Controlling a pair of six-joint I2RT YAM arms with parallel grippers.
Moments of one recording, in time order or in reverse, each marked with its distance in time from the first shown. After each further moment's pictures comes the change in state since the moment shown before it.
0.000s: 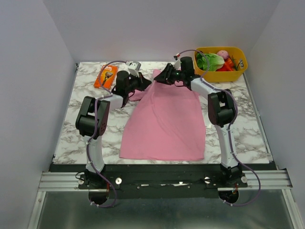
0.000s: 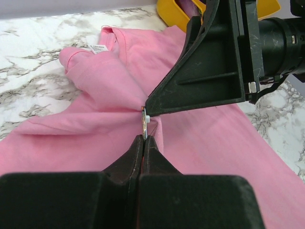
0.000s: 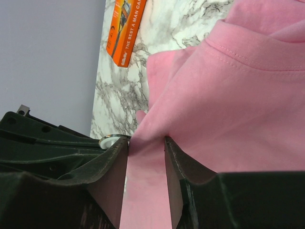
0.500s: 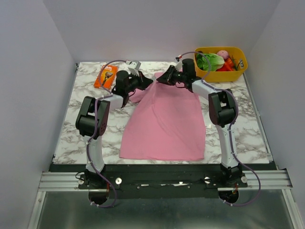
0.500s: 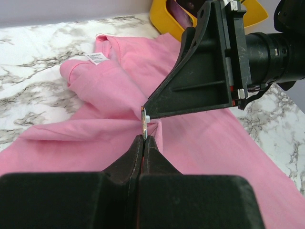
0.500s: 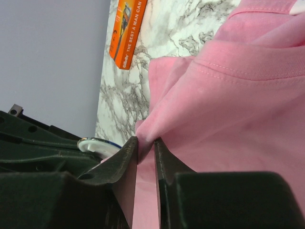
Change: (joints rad) left arm 0.002 0.000 0.000 0.053 0.035 -0.044; right arm -0.013 -0.016 -0.074 0.098 -0.012 0.039
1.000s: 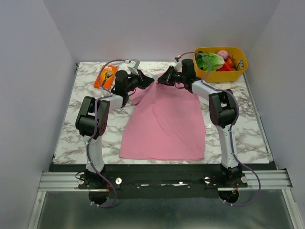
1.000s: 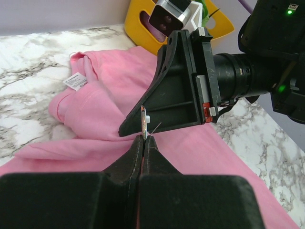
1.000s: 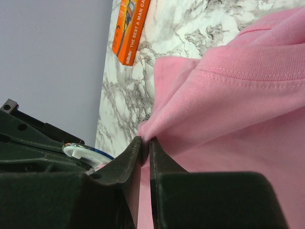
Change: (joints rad) left arm 0.000 0.000 0.000 0.069 0.054 -0.089; right arm 0.006 -0.025 -0.041 0.024 0.001 0.008
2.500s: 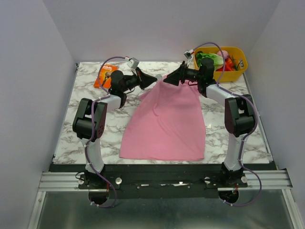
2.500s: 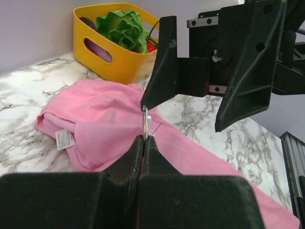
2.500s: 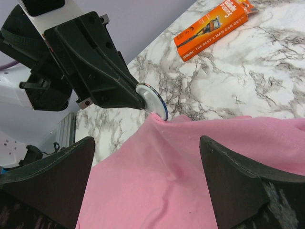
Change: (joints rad) left arm 0.015 -0.058 -0.037 0.186 0.217 -0.044; right arm -0.089 -0.317 -0.353 0.387 -0.354 -0.303
